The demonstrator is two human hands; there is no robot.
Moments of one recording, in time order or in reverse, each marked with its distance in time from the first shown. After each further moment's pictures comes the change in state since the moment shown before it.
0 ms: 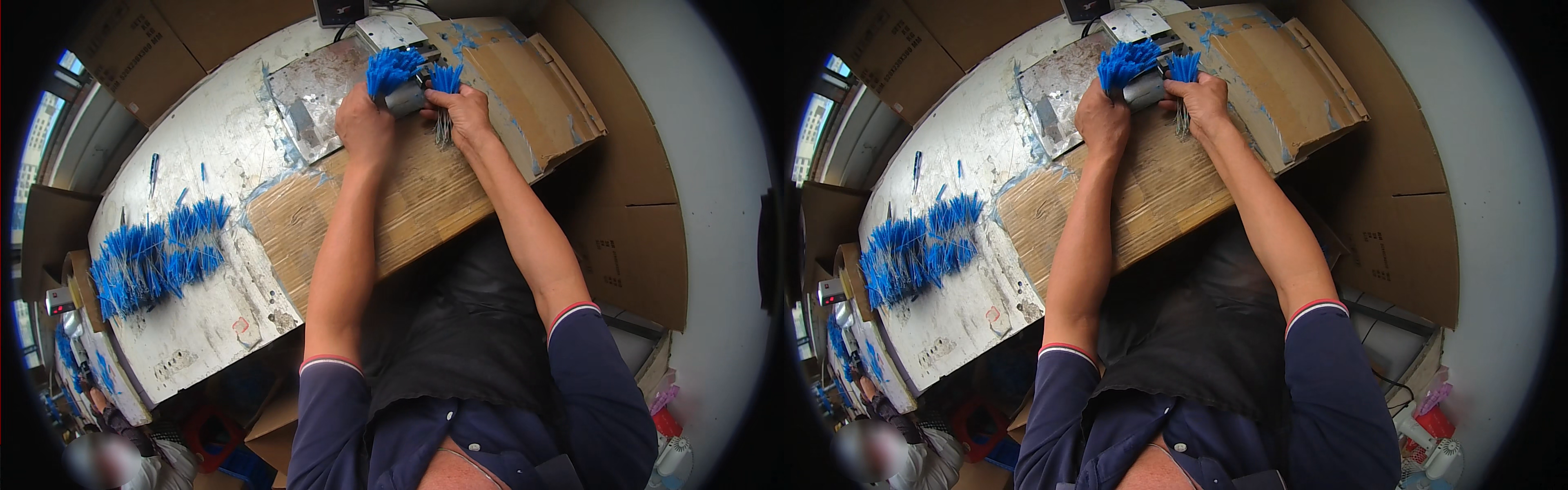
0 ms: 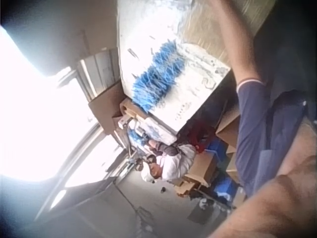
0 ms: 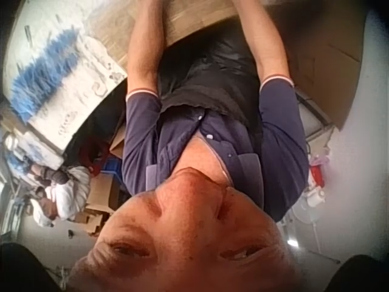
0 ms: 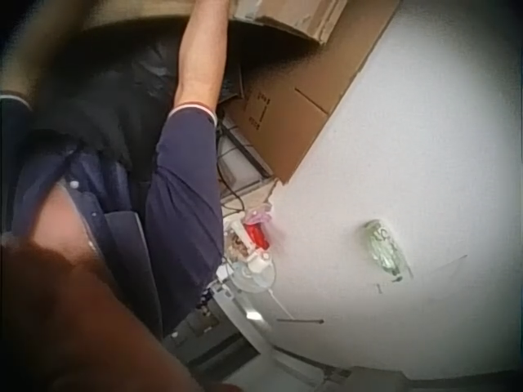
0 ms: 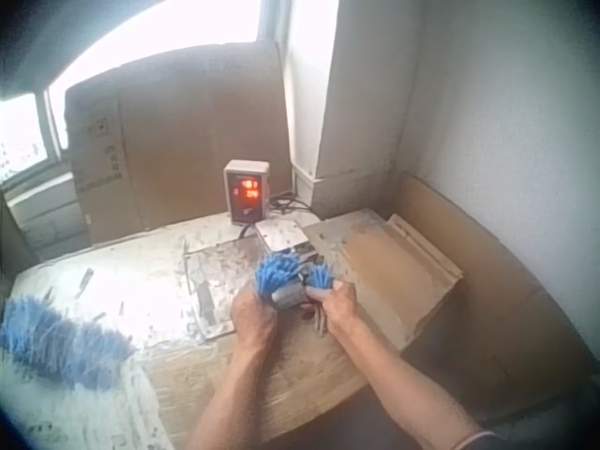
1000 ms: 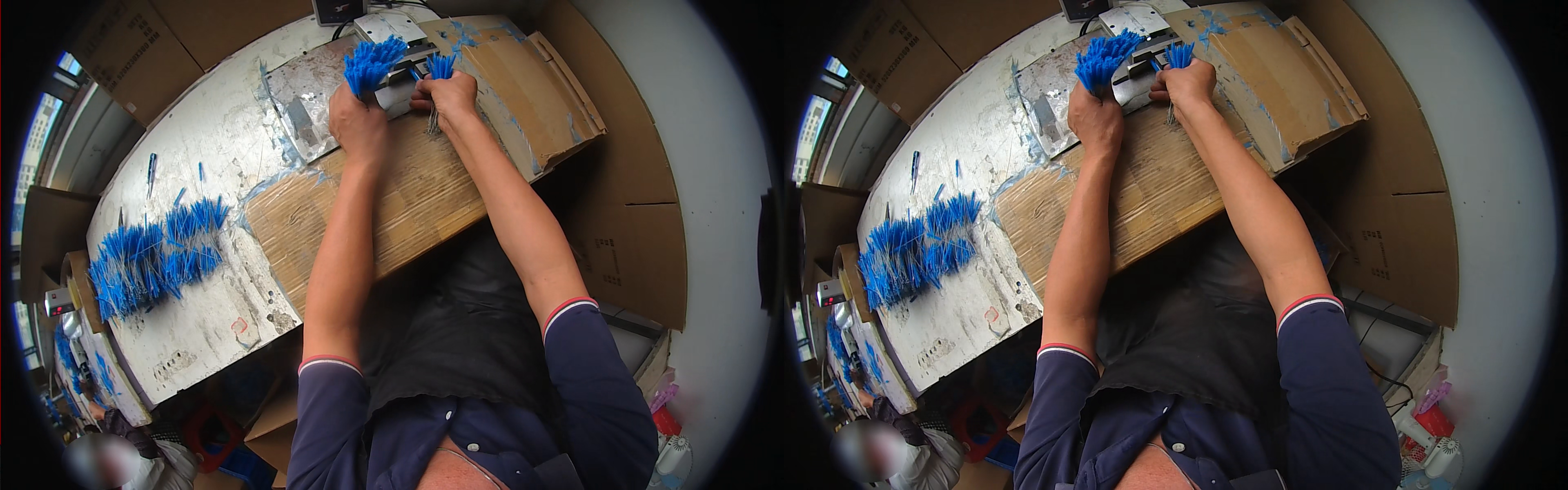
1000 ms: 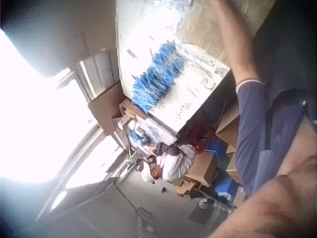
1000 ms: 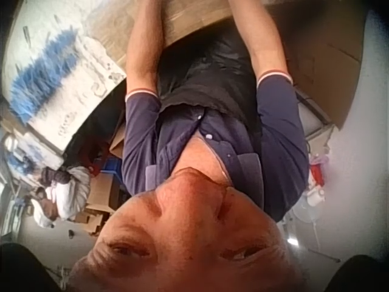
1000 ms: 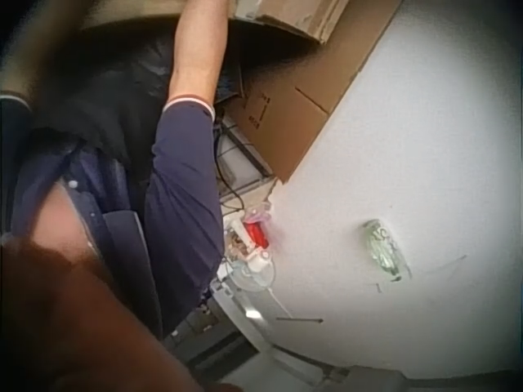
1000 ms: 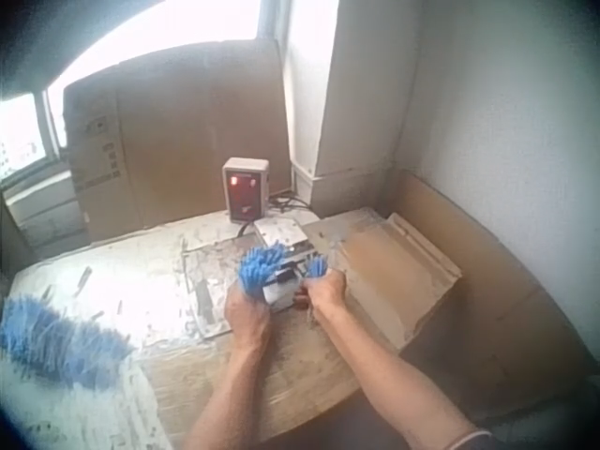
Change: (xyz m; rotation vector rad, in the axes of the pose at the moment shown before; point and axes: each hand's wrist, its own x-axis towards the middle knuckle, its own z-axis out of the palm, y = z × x) left_hand 0.004 0.006 -0.005 -0.079 0.093 -0.084; right_hand 0.019 -0.003 0.033 -0.276 0.235 -0.046
